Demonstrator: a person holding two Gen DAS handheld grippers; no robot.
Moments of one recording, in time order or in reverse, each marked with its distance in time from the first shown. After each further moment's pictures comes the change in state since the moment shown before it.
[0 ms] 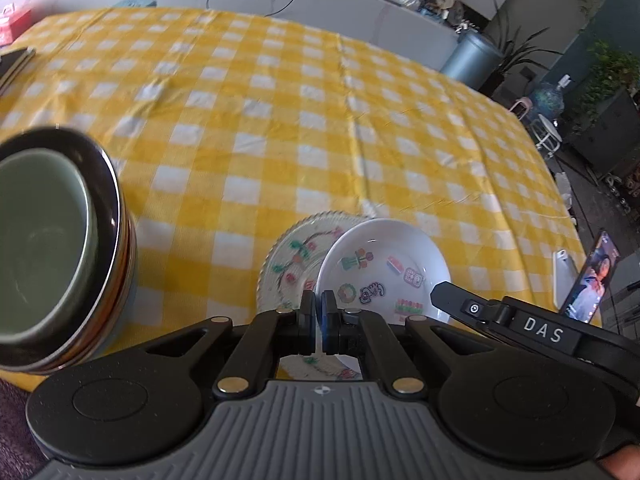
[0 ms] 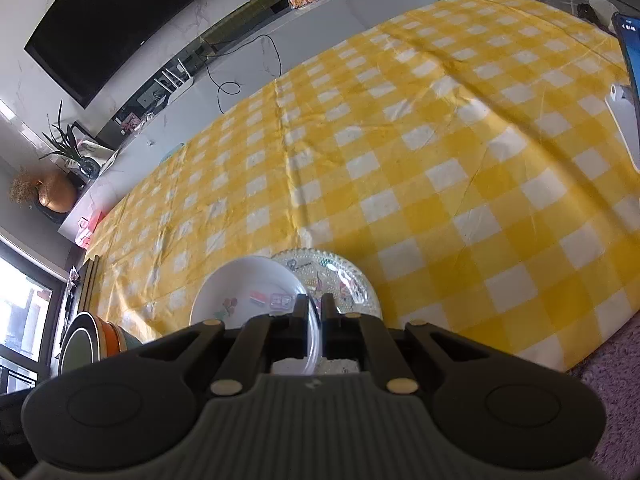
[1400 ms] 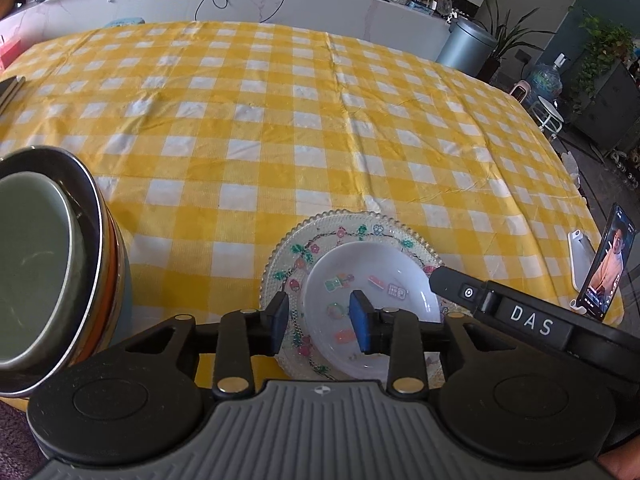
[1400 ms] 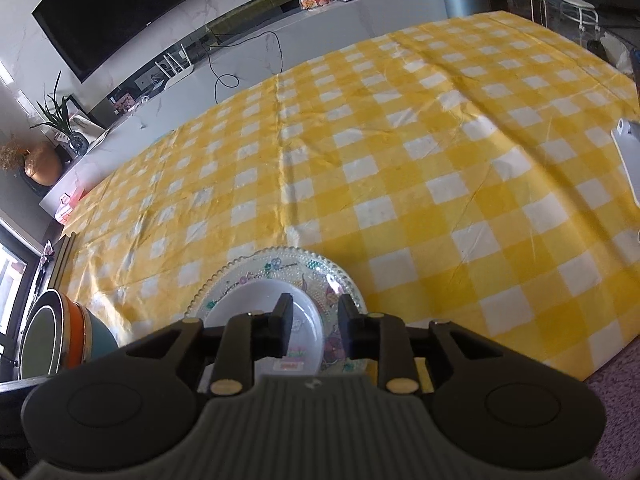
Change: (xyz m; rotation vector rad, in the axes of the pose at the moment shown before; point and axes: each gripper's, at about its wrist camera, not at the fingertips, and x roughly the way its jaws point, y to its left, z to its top) left arm 0.005 -0.012 -0.003 0.105 -0.031 0.042; right arm 0.011 0.007 -0.002 -0.122 -0.036 -0.071
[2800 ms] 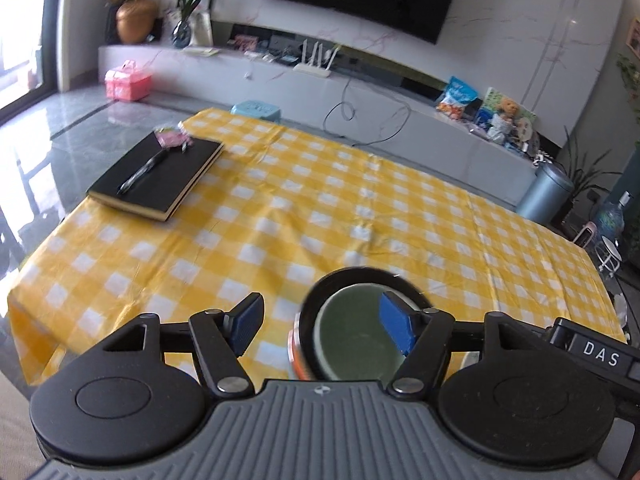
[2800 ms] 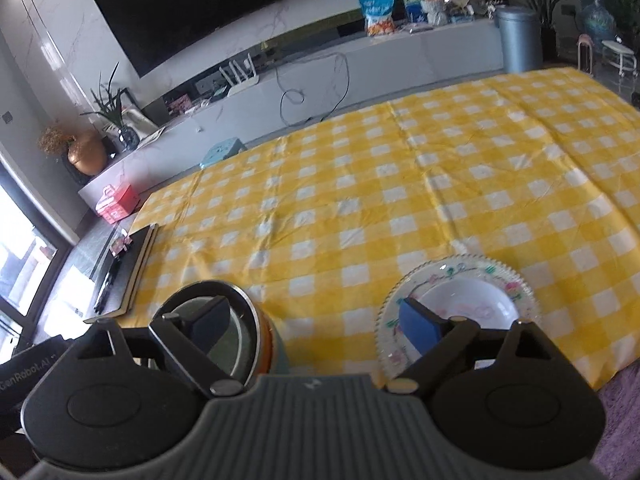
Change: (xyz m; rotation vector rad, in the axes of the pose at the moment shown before) left arm -0.134 0.156 -0.009 -0.258 -0.321 0.185; right arm -0.039 0.150 -0.024 -0.093 -0.031 0.099
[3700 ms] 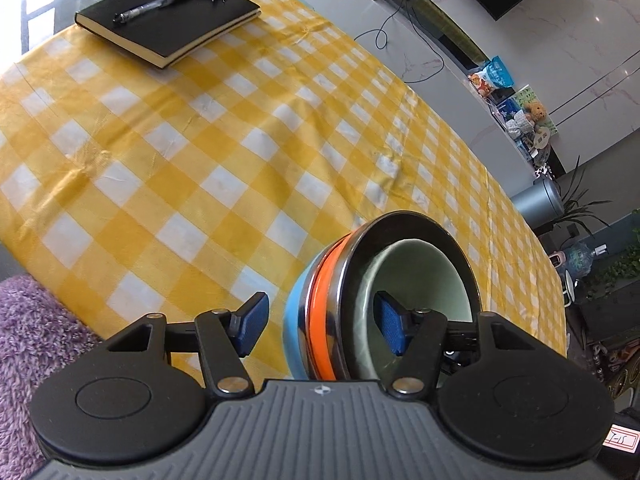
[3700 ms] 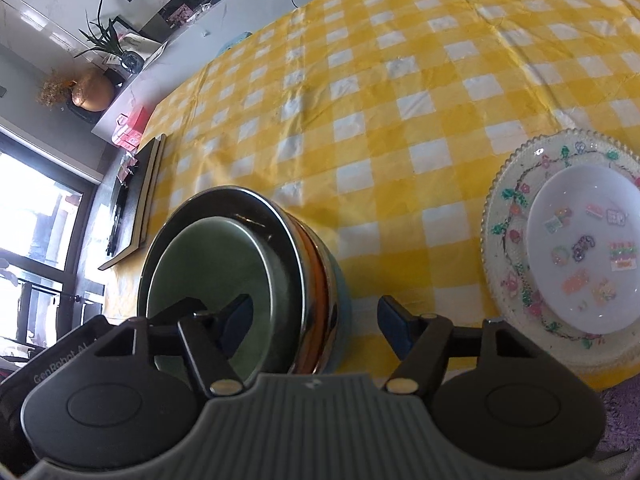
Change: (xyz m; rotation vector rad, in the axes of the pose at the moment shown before) left arm 0.079 0.057 -0.020 -0.319 0.264 -0.152; right arm 0.098 0.013 -0.013 0.111 0.336 0.107
